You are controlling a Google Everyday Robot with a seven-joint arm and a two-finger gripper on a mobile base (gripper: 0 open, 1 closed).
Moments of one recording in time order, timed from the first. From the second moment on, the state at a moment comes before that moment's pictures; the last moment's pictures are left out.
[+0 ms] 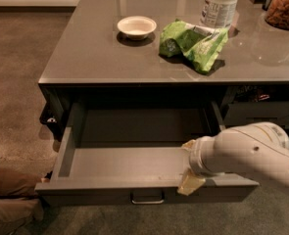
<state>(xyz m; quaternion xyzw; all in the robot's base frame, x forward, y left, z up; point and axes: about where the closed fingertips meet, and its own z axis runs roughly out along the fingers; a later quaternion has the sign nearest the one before) 0.450 -0.133 0.673 -0.60 0.76 -0.02 0.25</state>
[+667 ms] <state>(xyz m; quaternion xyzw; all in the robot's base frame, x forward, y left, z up) 0.478 -0.121 0.670 -0.60 0.76 -0.02 0.25</state>
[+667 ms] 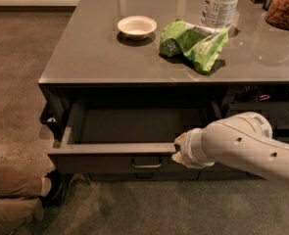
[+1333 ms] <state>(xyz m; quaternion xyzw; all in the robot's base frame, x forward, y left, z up) 0.523 -0.117 0.698 -0.57 0.77 -0.06 0.29</state>
